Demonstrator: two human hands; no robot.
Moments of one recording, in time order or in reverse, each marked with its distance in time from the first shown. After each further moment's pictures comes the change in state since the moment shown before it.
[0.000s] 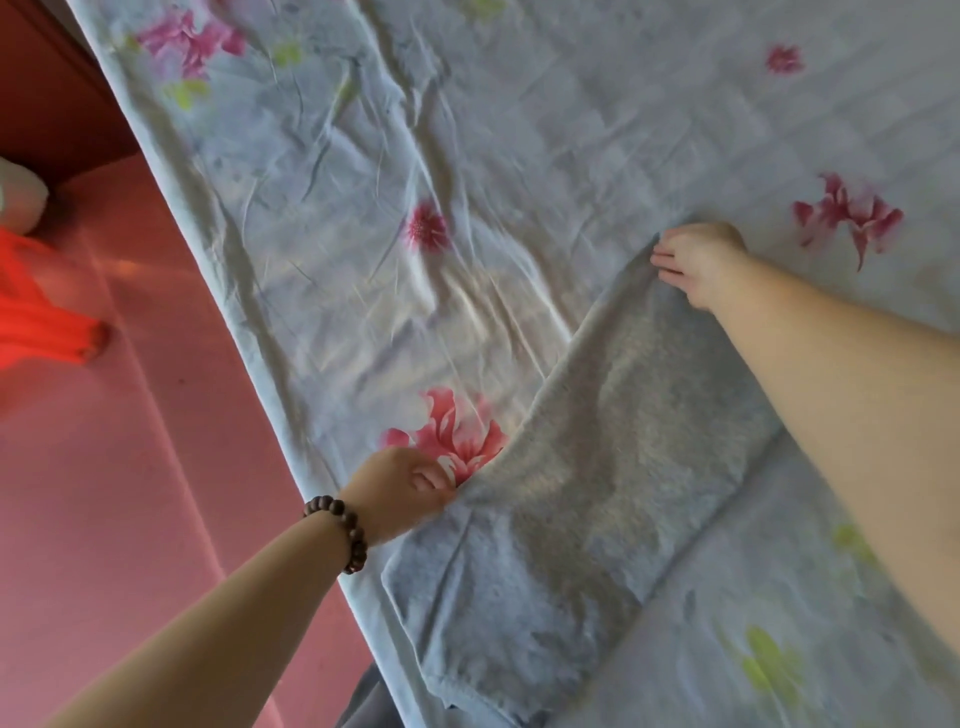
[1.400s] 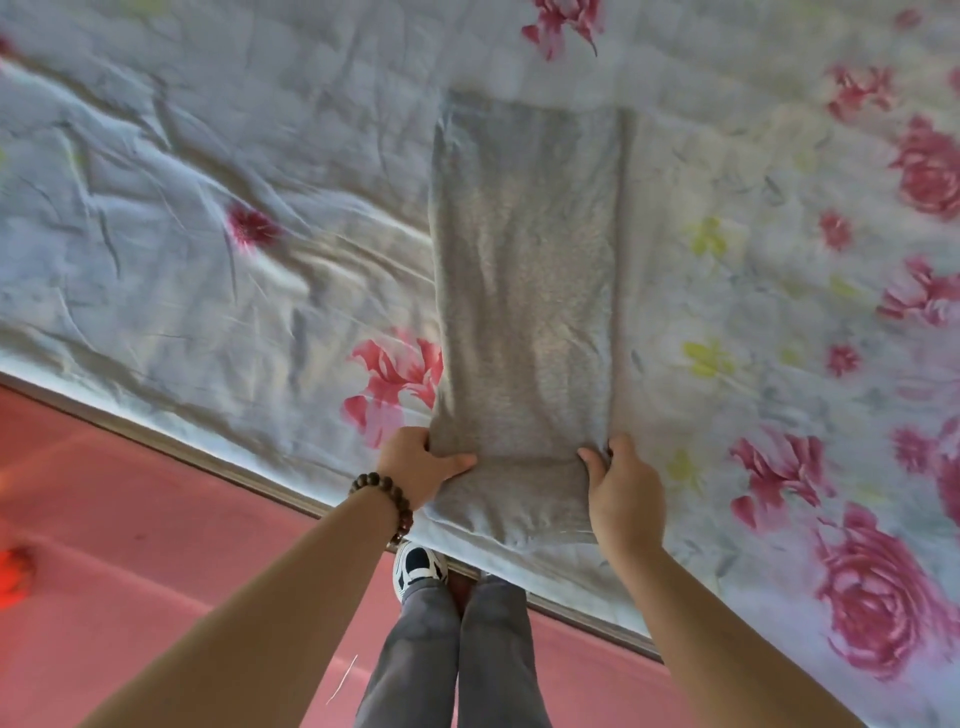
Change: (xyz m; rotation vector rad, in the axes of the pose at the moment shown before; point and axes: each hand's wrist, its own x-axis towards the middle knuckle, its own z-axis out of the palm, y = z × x) left_hand -0.020 -0.012 0.023 0.182 -0.306 -0.015; right_hand -0.350 0.284 0.043 -0.468 0.589 0.110
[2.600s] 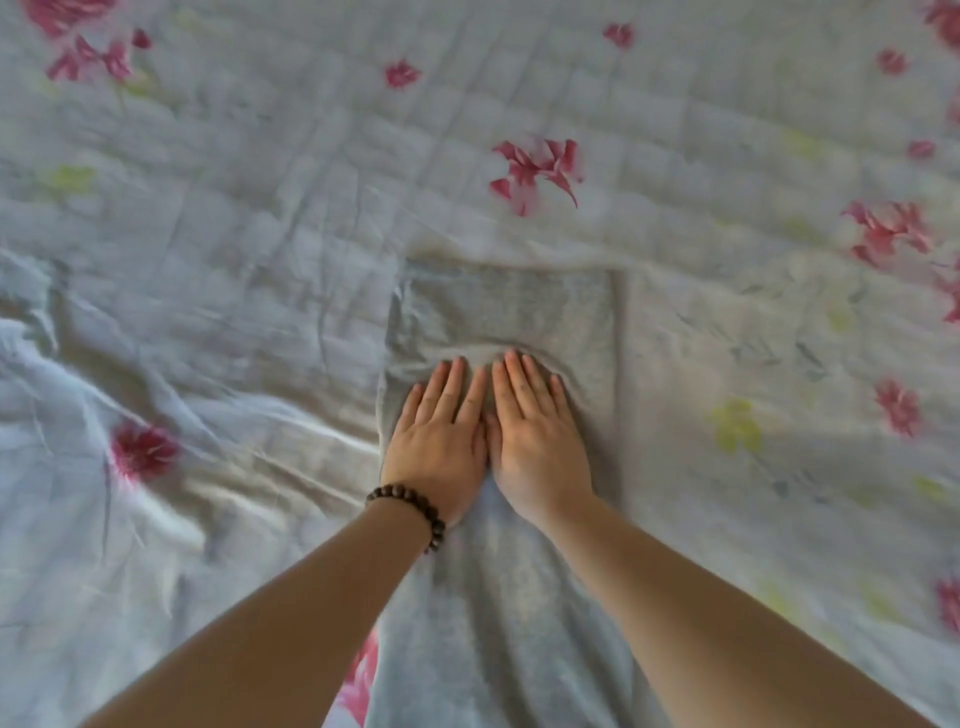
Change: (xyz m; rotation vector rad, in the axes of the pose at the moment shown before) left_hand 0.195 0.166 -0.027 0.813 0.486 0.644; right_hand 0.253 -0.143 0.045 -0.238 0.156 -0.693
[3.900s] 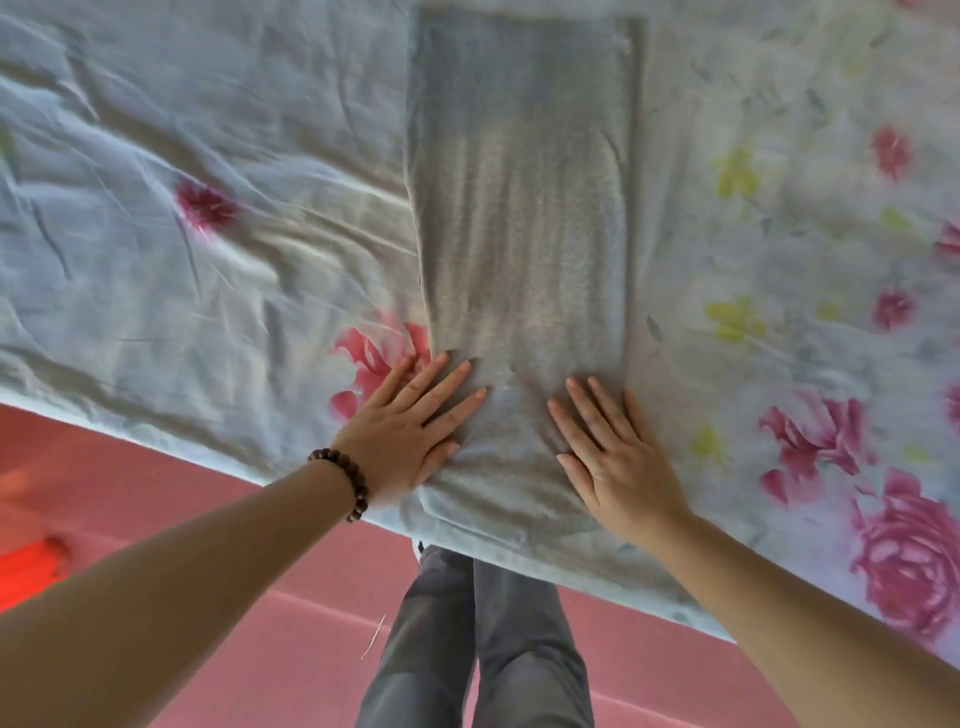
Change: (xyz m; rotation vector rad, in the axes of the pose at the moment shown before) left_hand -0.236 -0.055 0.009 0.251 -0.277 0.546; right_hand -0.282 -0.011 -0.057 -0.016 -0.293 -0.189
